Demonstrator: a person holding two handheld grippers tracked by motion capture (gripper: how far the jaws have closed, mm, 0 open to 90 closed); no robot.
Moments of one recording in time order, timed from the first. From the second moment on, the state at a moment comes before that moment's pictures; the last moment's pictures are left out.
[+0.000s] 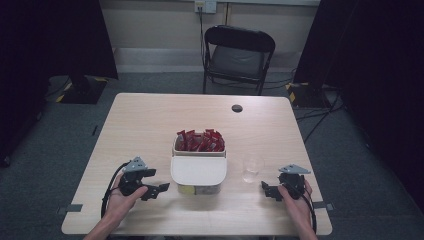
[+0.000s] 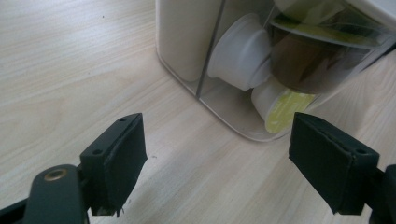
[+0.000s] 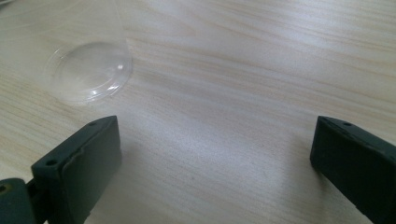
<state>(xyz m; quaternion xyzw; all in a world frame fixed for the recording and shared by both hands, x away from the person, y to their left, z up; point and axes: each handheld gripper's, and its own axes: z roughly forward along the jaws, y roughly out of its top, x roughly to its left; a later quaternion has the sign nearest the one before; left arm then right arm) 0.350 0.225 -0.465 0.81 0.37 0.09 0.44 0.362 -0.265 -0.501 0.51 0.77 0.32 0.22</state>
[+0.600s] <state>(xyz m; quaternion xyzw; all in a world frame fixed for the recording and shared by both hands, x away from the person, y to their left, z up) 0.343 0.203 -0.457 0.82 0.34 0.08 0.46 0.362 -0.265 -0.501 0.51 0.77 0.32 0.22</state>
